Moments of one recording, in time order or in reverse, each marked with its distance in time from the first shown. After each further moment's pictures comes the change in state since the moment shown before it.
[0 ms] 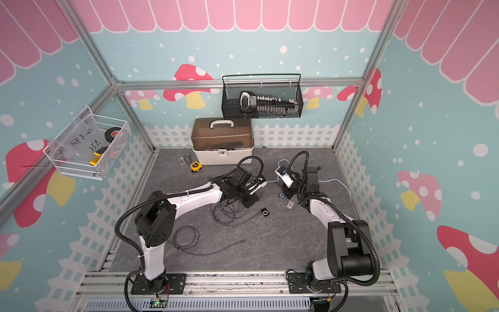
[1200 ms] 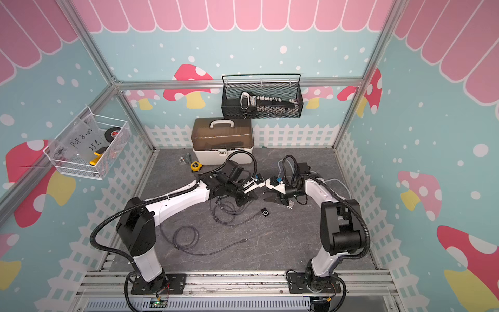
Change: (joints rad) left arm 0.010 -0.156 -0.015 -0.068 0.141 0.269; right arm 0.040 0.221 0.329 -0.827 -0.467 -0.722
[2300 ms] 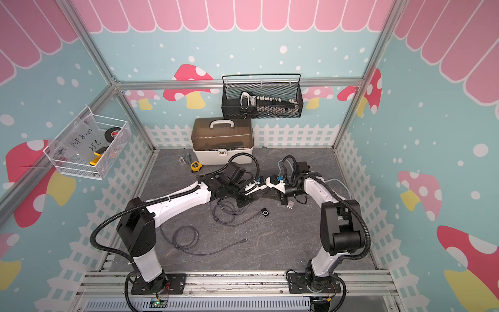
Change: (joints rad) left arm -0.025 0.000 0.000 0.003 -0.068 0.045; right arm 0.007 0.000 0.027 -0.039 -0.063 -0.007
